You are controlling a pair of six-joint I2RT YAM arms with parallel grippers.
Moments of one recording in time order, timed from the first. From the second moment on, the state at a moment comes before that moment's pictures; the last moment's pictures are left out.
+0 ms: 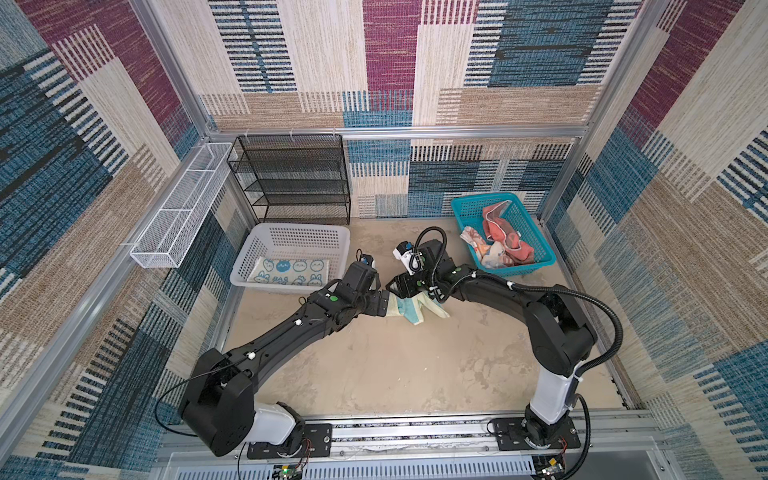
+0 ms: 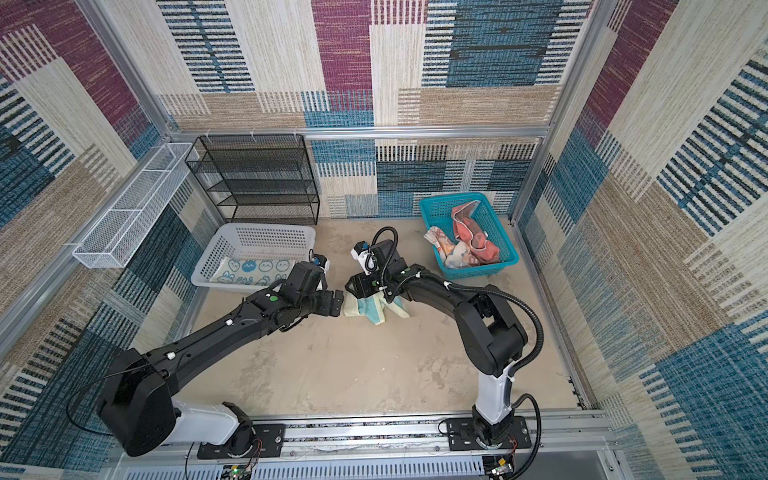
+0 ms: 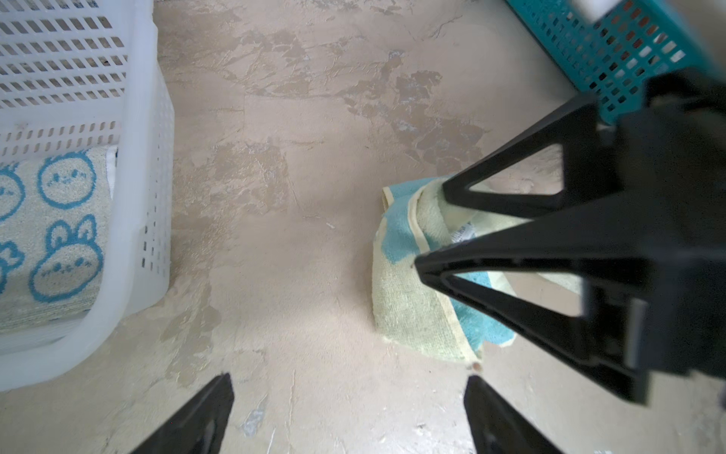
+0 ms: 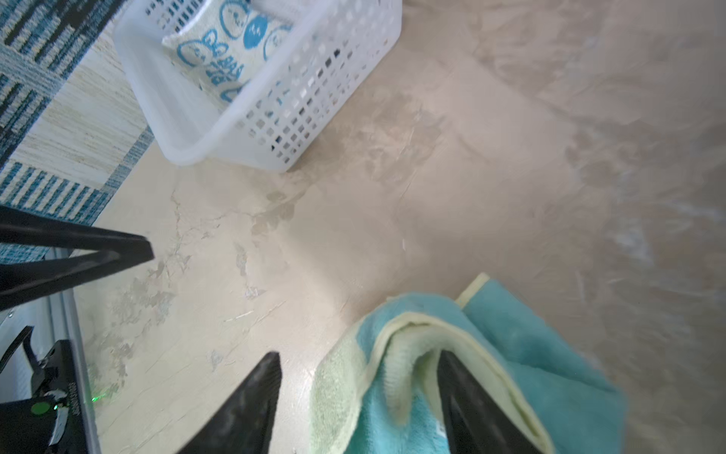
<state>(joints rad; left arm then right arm) -0.62 1.42 1.02 -0.46 -0.18 -0.30 0.60 1.82 1.27 -0.18 -0.35 0.16</state>
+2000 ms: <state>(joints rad) -1.02 2.14 1.65 -0.56 -0.30 0.43 0.19 1.27 0.83 -0.22 0.00 0.27</state>
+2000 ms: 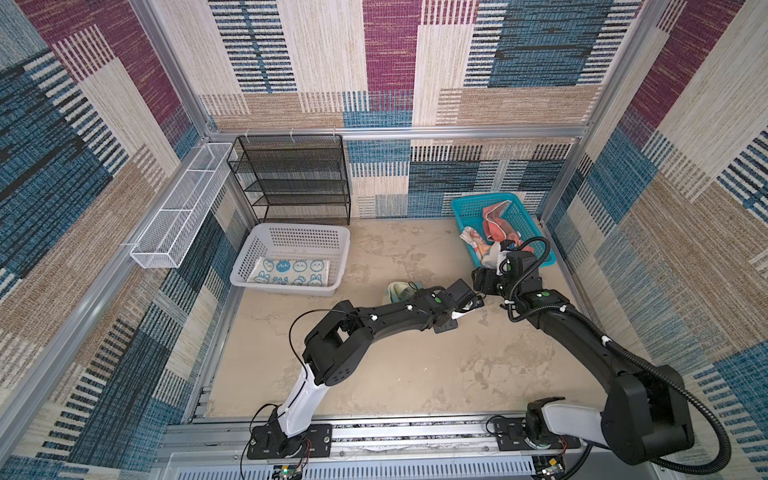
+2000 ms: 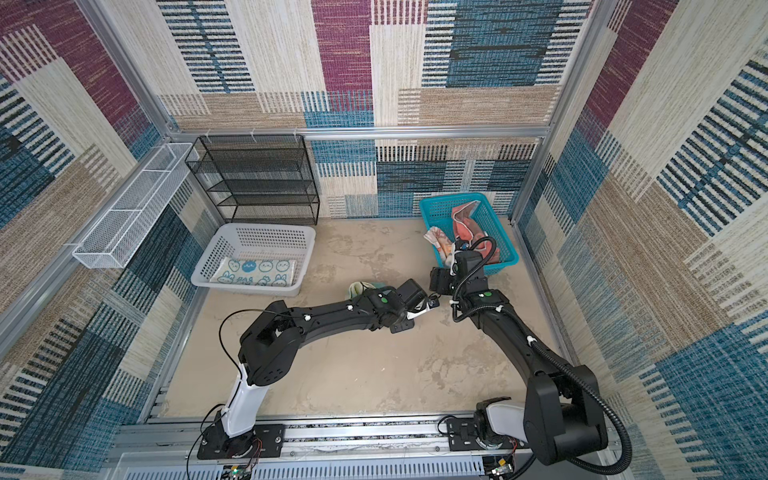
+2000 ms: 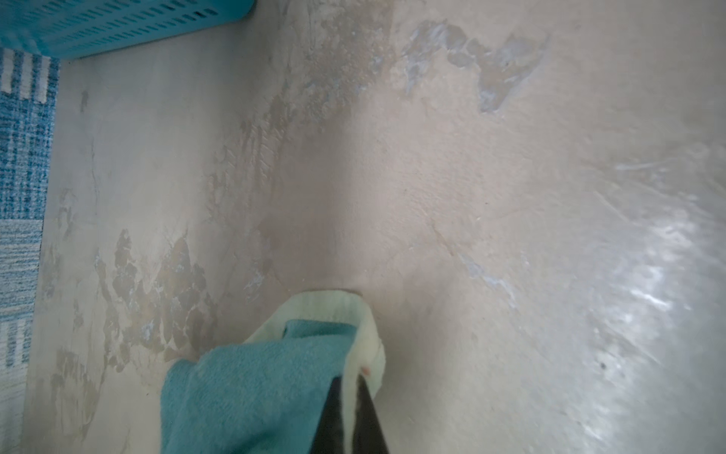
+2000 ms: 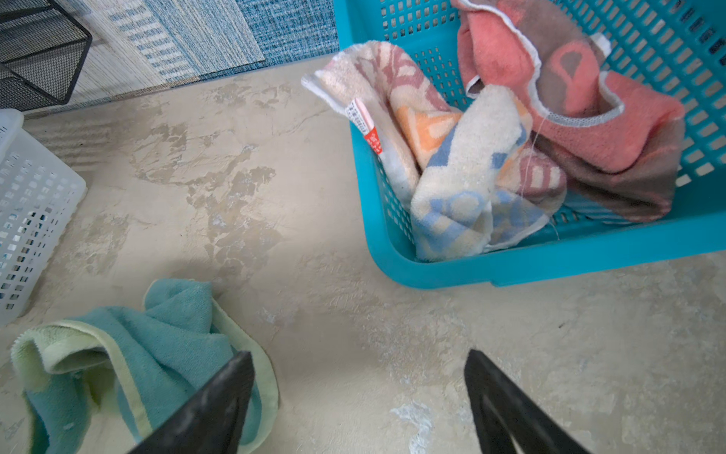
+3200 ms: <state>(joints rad) -0.81 1.45 1.18 -0.64 -0.53 0.08 0.44 1.44 0.73 0.15 -0.40 0.04</state>
